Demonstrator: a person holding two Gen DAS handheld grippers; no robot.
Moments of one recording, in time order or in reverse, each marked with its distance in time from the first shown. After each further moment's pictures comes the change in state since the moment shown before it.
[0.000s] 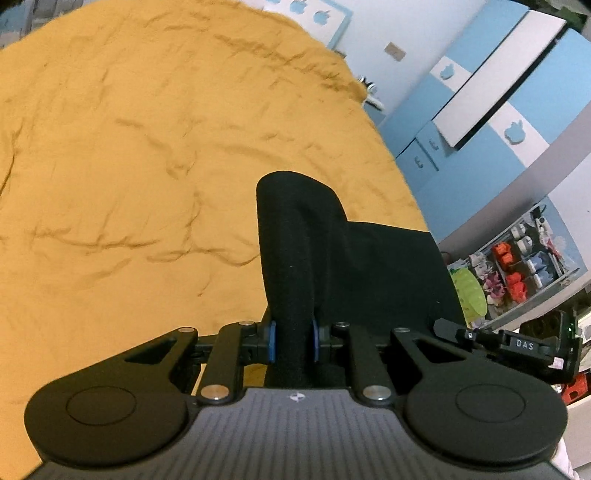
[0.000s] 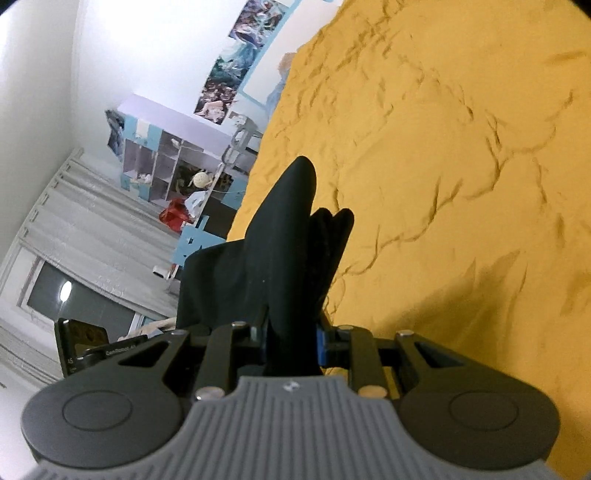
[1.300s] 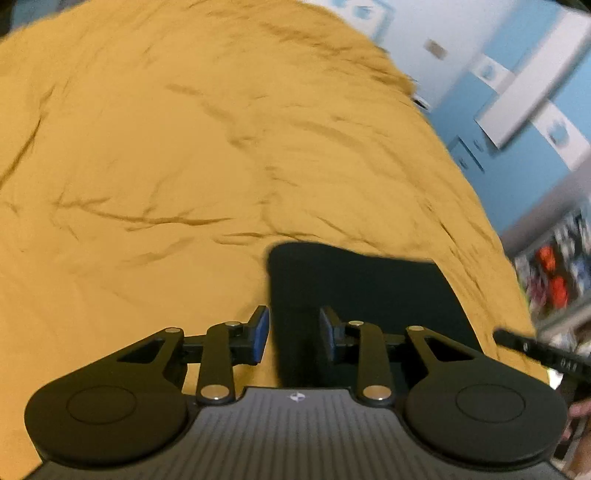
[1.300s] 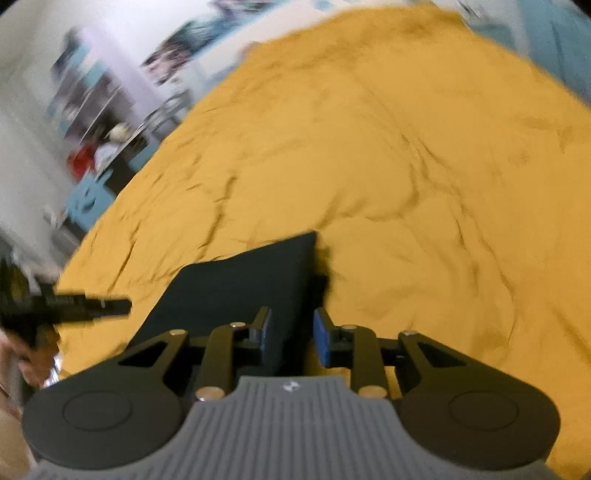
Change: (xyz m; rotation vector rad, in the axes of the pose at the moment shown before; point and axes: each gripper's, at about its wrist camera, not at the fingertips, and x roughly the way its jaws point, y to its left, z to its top) left arm 0.050 0.054 -0.028 0.020 -0.032 0.123; right arm 0.053 -0.038 -0.007 -0.369 -0.005 -0.392
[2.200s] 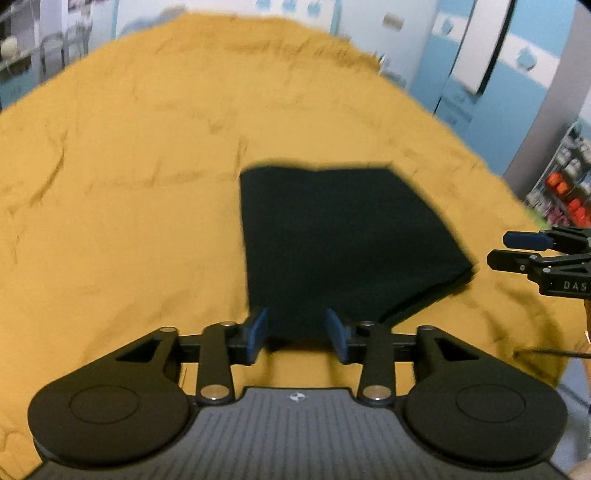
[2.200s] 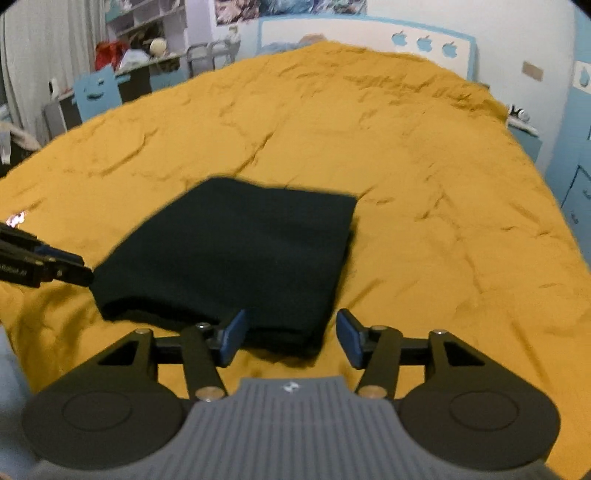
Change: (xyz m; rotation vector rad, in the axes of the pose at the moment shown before) left arm -0.069 -0.069 -0.113 0.207 -0.073 0.119; right arm -0.050 0.078 -0.075 -0.401 0.002 -0.199
